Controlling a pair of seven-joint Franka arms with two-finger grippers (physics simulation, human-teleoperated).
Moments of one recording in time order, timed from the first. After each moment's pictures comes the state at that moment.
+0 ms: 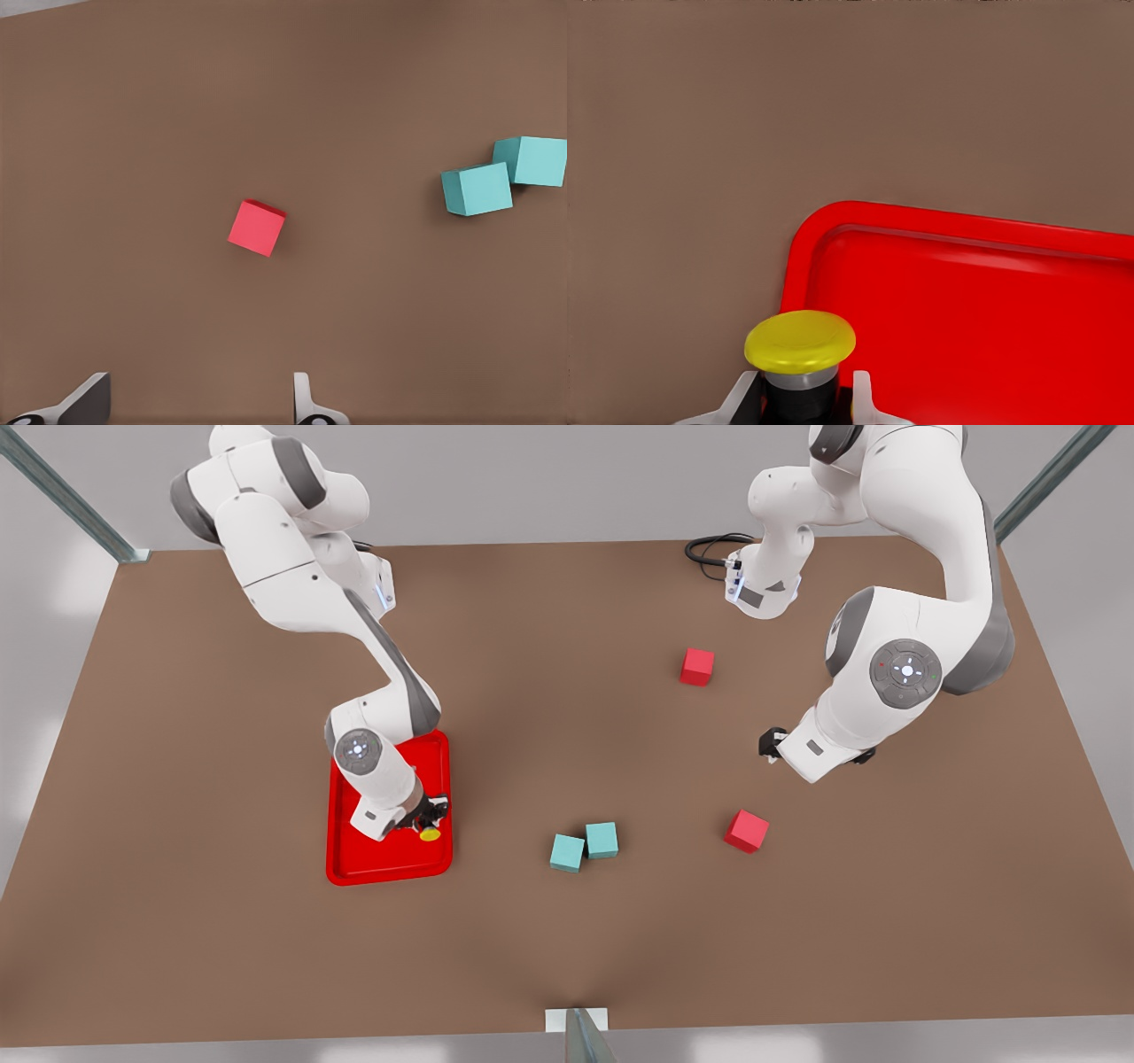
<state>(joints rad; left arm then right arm) -0.08 0.32 -0.25 -1.35 0.12 1.55 -0.18 0.19 0.50 0.20 -1.85 -0.08 2.44 0.19</state>
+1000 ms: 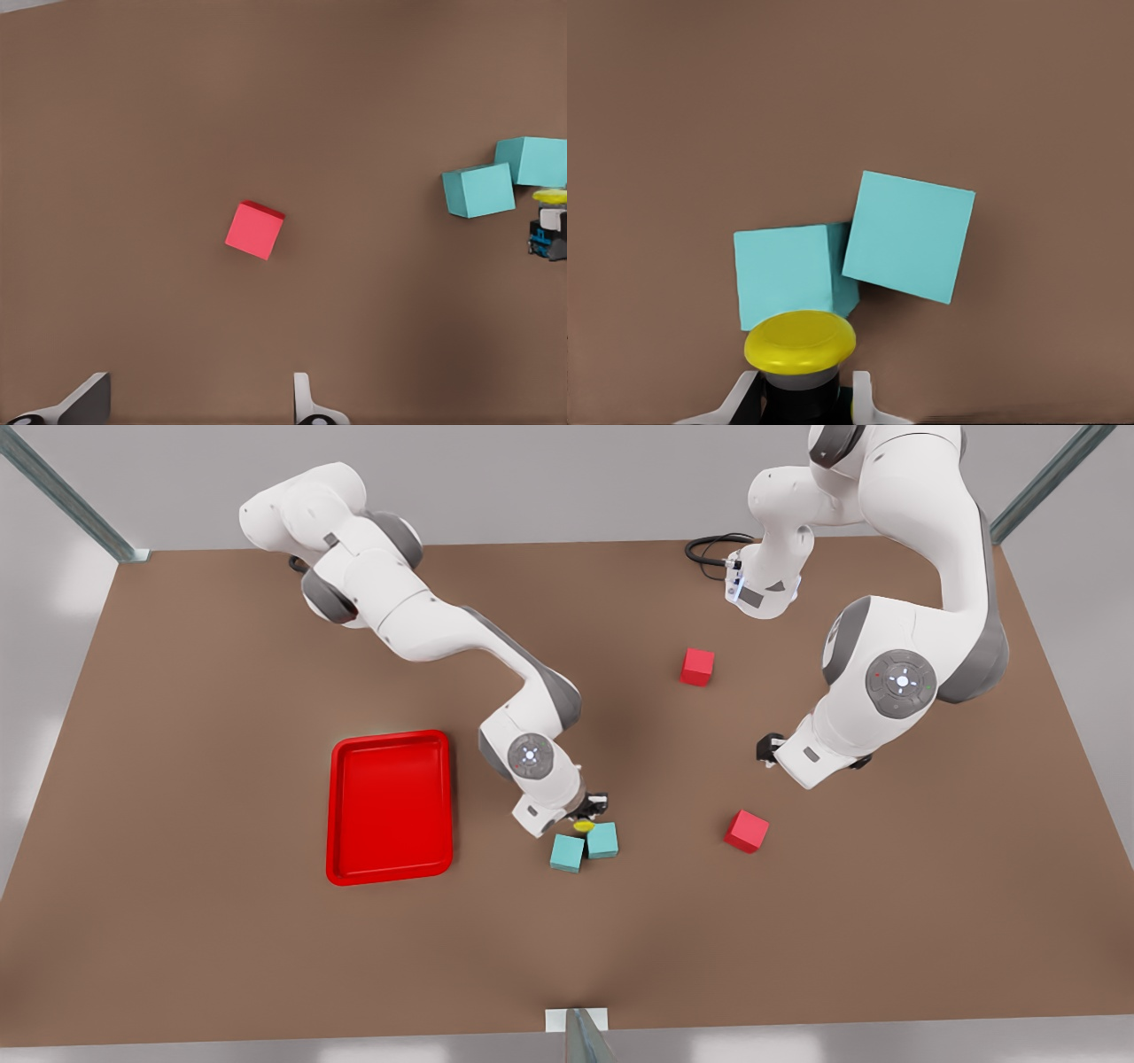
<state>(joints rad) -0.08 0.34 -0.25 -1.34 0.12 1.56 -0.18 0.59 1.01 0.20 -0.94 0.03 2.09 0.70</state>
